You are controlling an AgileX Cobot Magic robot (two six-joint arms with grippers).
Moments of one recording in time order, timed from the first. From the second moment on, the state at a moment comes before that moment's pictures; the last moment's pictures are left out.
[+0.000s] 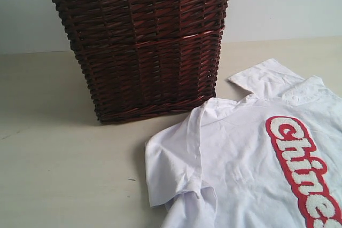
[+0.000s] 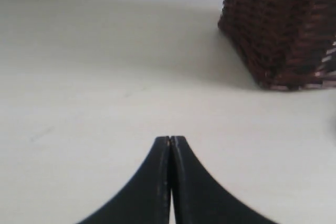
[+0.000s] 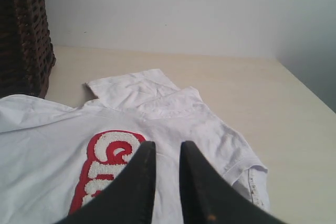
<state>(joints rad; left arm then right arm) 0.03 0.19 -0.04 -0.21 0.35 0.10 -0.01 0.02 0.00 -0.10 0.29 0.01</state>
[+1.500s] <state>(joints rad) -0.44 1.60 -0.82 -1.25 0.95 2.03 -0.01 0.02 0.00 -0.10 0.29 0.01</state>
